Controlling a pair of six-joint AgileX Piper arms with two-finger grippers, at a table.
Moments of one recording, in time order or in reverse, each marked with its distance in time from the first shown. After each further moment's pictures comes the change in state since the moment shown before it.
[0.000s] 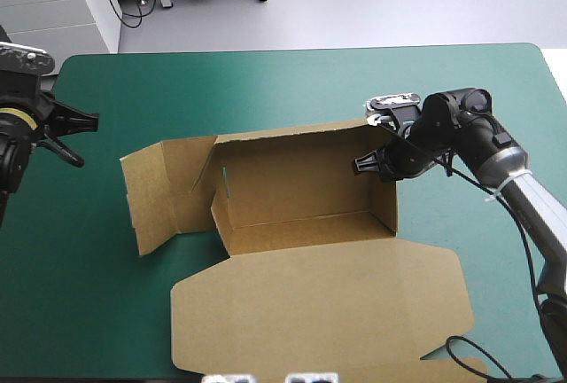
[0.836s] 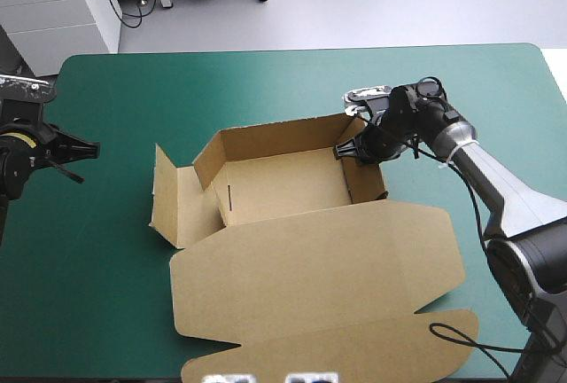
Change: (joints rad) left arm 0.148 0.005 0.144 -0.212 -0.029 0.169; right arm 0.003 0.260 -0.132 -0.017 -0.153 -0.033
